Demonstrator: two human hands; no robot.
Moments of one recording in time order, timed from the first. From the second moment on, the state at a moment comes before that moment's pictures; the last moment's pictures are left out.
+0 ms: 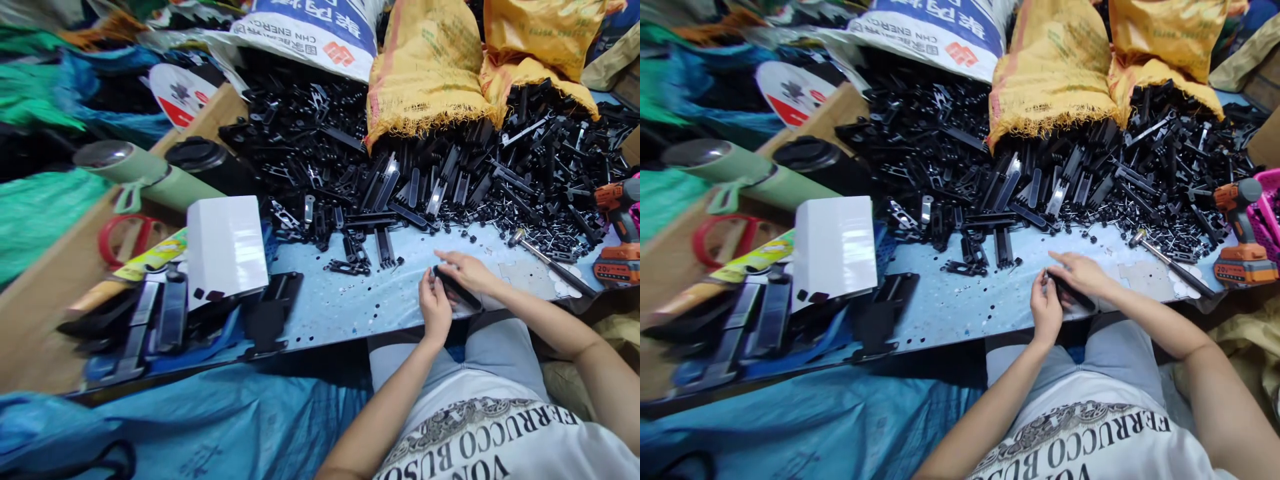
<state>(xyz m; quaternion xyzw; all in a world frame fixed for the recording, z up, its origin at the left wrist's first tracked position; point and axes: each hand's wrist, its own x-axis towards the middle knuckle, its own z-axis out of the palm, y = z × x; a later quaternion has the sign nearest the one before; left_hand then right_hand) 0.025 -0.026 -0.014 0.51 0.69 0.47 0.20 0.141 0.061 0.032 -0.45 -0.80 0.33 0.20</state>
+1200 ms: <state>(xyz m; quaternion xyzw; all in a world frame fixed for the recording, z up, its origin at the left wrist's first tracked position) -0.008 0.016 0.012 0.86 0.46 0.08 0.19 0.236 0.025 0.041 -0.37 -0.92 0.11 -0.09</state>
